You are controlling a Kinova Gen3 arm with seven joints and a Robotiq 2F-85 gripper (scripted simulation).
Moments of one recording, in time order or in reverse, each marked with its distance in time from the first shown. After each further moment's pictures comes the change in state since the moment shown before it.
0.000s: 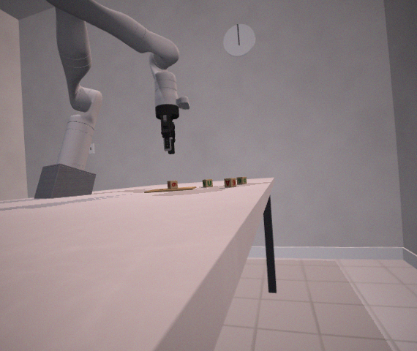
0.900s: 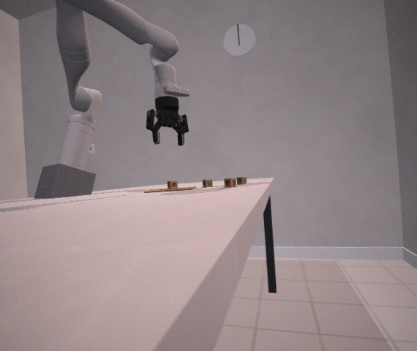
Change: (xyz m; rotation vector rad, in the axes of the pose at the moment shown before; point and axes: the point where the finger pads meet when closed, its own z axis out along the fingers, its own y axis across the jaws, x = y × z) arm 0.001 0.001 -0.025 0.002 -0.001 0.835
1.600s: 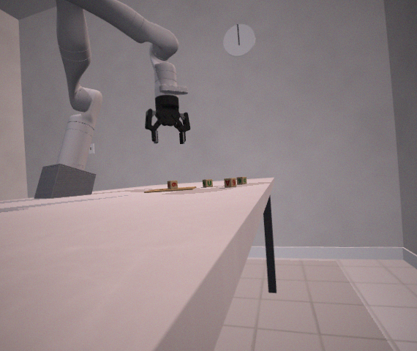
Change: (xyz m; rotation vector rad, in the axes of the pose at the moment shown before) arm -0.001 -0.001 -0.004 0.004 -0.005 0.187
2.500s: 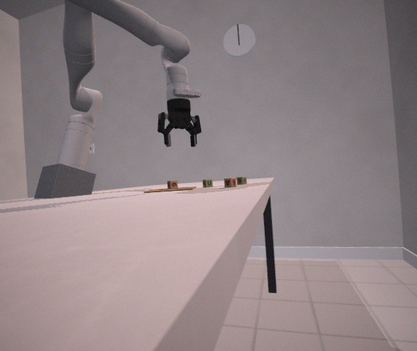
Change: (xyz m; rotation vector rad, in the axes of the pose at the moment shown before) arm 0.016 -0.034 0.012 0.012 -0.024 -0.029
